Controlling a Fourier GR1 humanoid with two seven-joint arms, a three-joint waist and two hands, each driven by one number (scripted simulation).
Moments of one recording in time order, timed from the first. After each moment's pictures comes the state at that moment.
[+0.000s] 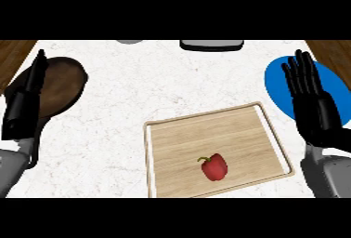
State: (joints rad) left arm -0.29 0.60 -0.20 -1.39 0.08 0.38 -0.19; right arm -0.24 -0.30 0.06 -1.59 -0.28 -0.10 -0.19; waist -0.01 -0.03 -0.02
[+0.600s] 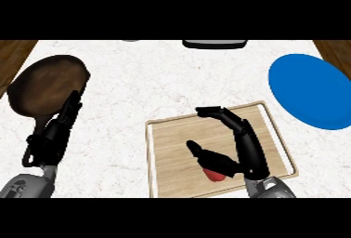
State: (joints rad) left arm -0.13 0.46 -0.23 -1.33 0.26 0.23 -0.16; right arm -0.18 -0.16 0.47 -1.64 0.21 -0.38 -0.15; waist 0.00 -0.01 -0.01
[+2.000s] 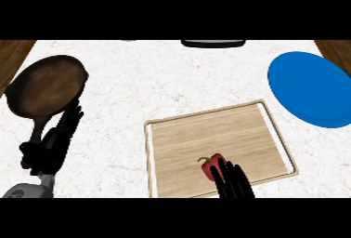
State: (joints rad) left arm -0.06 0.42 -0.17 -1.33 0.27 0.13 -0.17; right arm 0.41 -0.15 0.75 -1.98 1.26 -0.29 0.34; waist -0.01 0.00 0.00
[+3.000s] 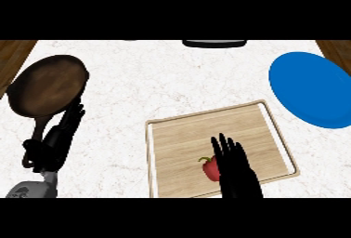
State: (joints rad) left arm -0.07 0.35 -0.09 -1.32 0.18 0.07 -0.15; right arm 0.18 -0.05 0.61 -1.82 1.30 0.03 0.55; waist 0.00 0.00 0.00
